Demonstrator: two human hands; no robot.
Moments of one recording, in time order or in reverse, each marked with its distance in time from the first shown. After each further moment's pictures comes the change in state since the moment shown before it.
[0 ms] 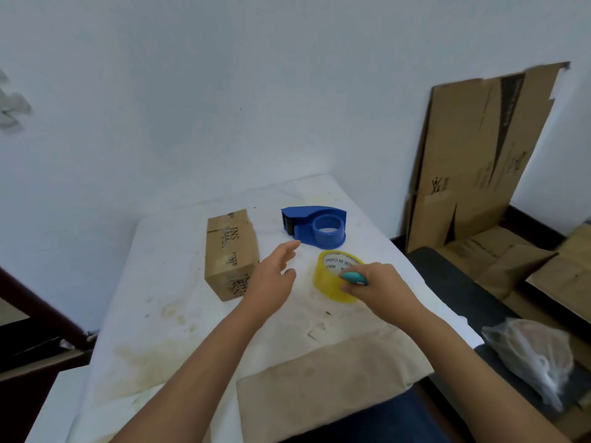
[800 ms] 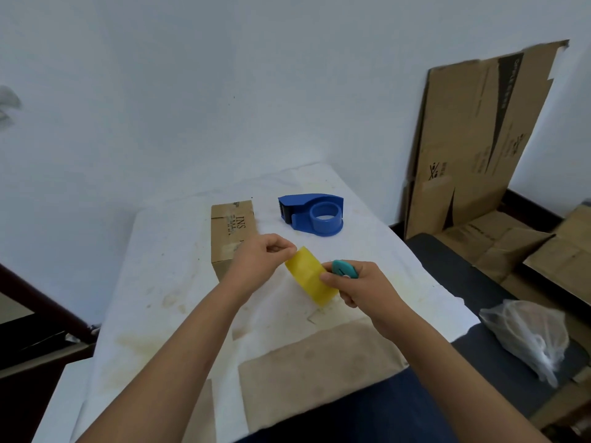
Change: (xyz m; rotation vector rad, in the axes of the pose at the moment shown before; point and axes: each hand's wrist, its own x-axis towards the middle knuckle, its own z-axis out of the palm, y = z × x) left_hand 0.002 0.013 -0.026 -0.033 0.006 -0.111; right_hand -0.029 -0.025 0.019 0.836 -0.081 0.161
